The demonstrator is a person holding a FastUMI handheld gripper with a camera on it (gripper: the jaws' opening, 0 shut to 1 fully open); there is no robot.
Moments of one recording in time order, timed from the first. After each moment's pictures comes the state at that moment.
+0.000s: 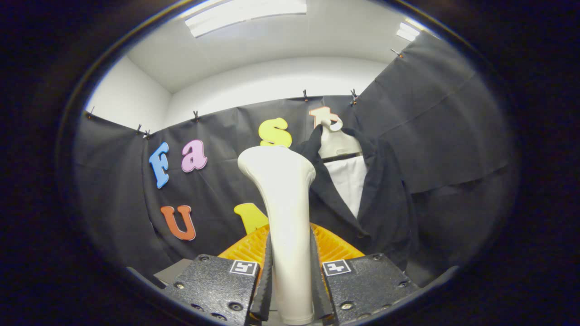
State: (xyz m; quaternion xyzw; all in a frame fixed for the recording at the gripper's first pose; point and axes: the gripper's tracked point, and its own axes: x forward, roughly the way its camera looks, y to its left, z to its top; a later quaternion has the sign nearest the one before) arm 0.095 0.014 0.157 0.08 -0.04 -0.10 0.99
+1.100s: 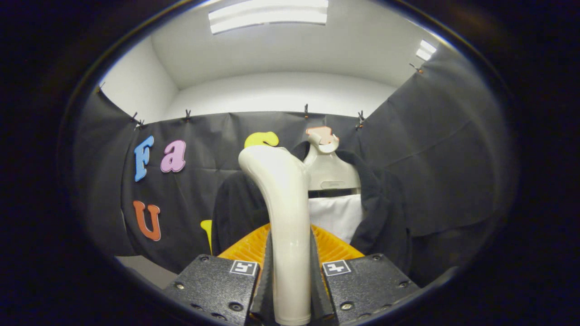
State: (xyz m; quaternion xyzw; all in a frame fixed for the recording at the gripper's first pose) arm 0.201 -0.089 0.186 -0.01 -0.10 -0.12 0.99
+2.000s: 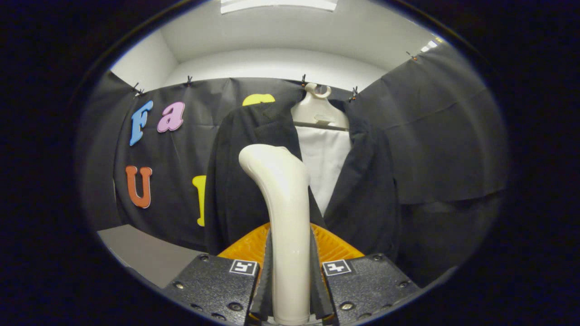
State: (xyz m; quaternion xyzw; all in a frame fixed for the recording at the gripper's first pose) arm 0.173 -0.094 0.054 -0.02 0.00 -0.16 0.99
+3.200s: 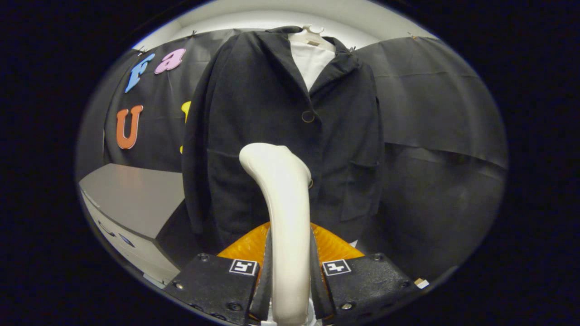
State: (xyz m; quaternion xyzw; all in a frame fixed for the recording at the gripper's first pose) arm 0.118 -0.128 -0.132 -0.04 0.17 -0.22 0.96
